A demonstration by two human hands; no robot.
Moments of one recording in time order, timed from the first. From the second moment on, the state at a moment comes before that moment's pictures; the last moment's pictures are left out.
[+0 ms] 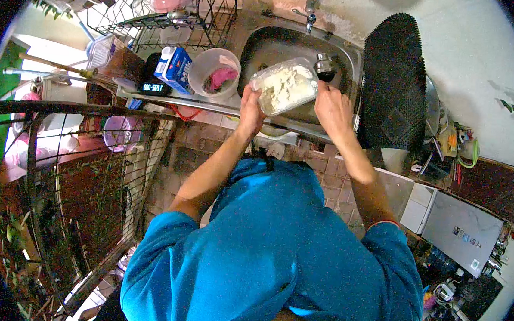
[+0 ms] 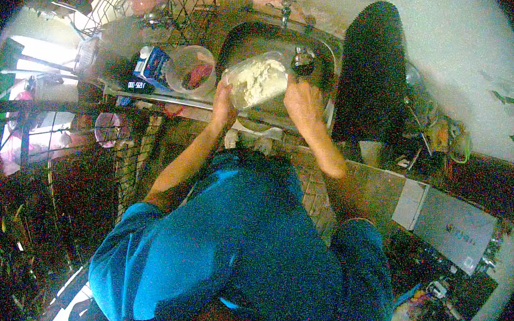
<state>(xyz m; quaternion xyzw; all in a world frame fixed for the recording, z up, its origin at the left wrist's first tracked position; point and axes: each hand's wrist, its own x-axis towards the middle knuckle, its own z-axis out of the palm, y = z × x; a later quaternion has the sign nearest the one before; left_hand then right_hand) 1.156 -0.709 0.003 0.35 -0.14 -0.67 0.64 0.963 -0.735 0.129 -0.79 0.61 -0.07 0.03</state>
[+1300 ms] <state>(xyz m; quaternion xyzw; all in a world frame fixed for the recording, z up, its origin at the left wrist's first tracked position) 1.179 -0.679 0.106 0.37 -0.17 -0.71 0.58 0.952 -0.686 0.220 -0.87 0.44 -0.13 0.18</state>
